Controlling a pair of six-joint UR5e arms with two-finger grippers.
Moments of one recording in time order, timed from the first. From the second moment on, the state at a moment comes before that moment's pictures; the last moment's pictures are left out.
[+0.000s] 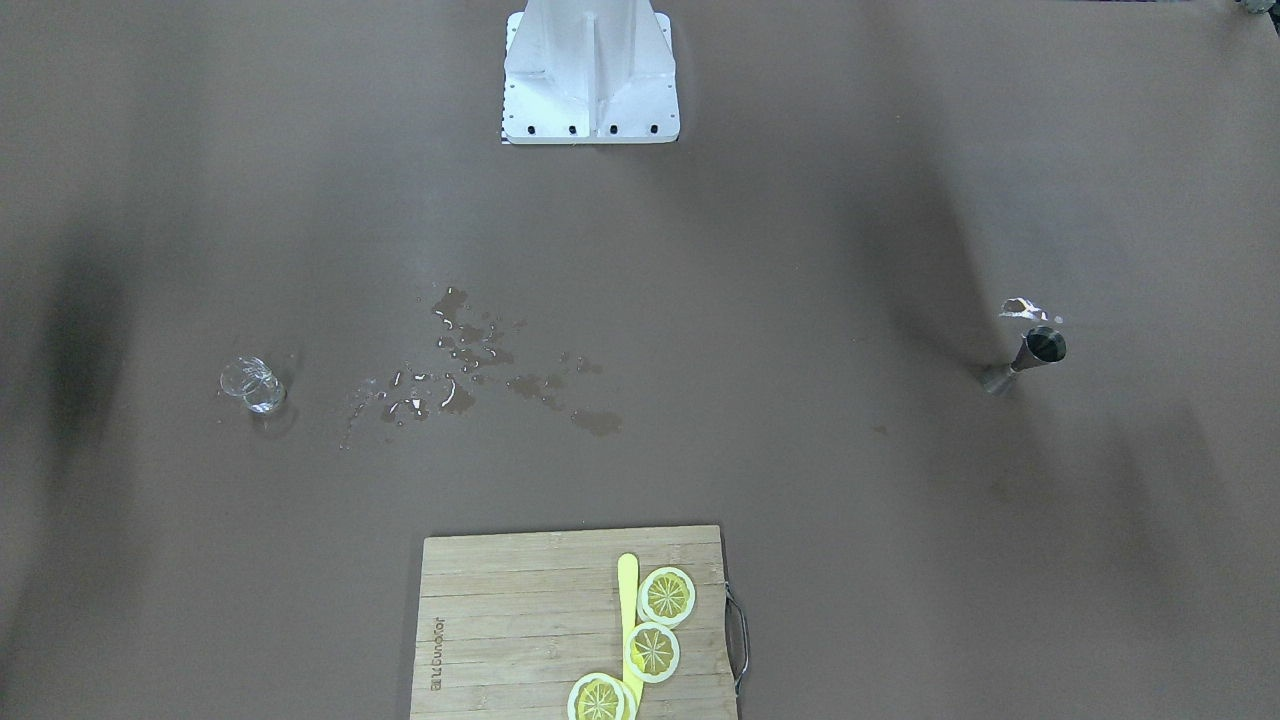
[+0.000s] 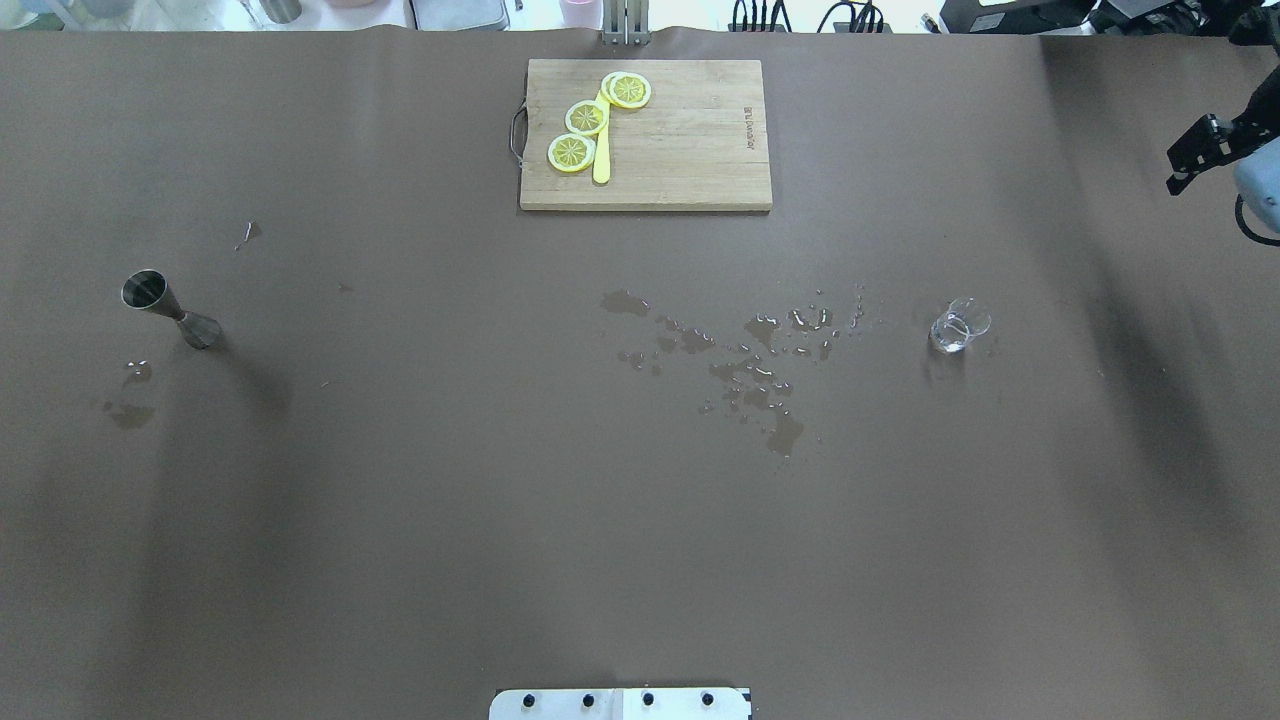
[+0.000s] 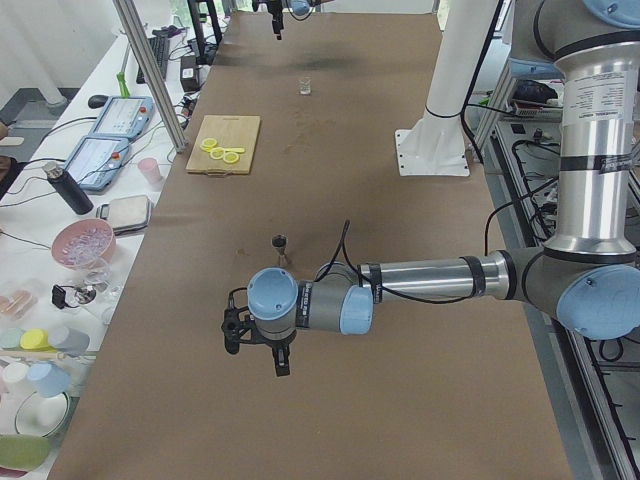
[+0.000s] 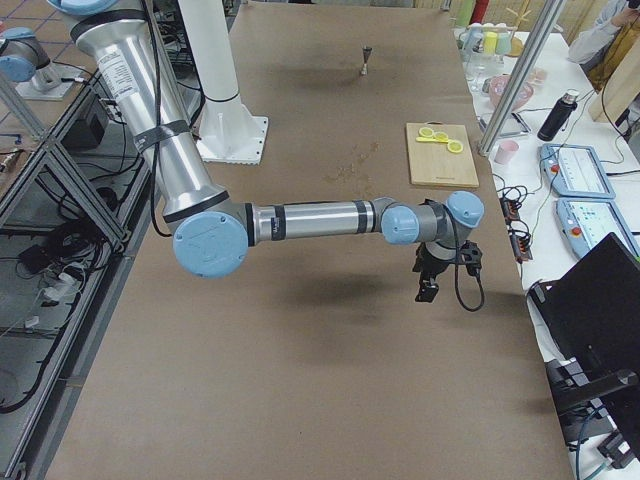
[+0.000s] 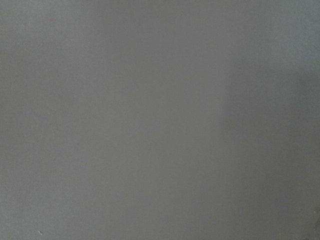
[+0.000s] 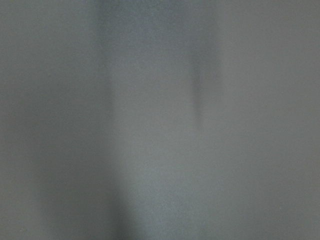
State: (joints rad) left arm -1.60 -1.52 -1.54 -1.74 -2.44 -0.23; right arm 1.34 -1.19 1.28 -1.55 2.28 0.28
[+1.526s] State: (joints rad) left arm -1.50 -1.48 -1.72 -1.45 -2.36 -0.16; right arm 1.50 -1.77 1.82 -1.56 2.28 0.12
